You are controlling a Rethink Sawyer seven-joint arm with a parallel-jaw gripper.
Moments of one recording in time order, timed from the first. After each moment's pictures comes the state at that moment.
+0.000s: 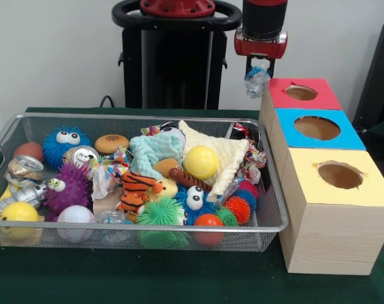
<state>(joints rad) -0.08 -0.80 0.03 2.35 0.25 0.21 1.70</state>
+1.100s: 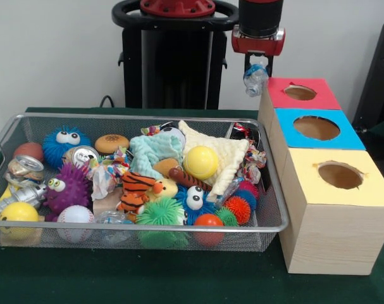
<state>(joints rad) -0.13 -0.83 0.06 2.37 0.25 0.23 1.70</state>
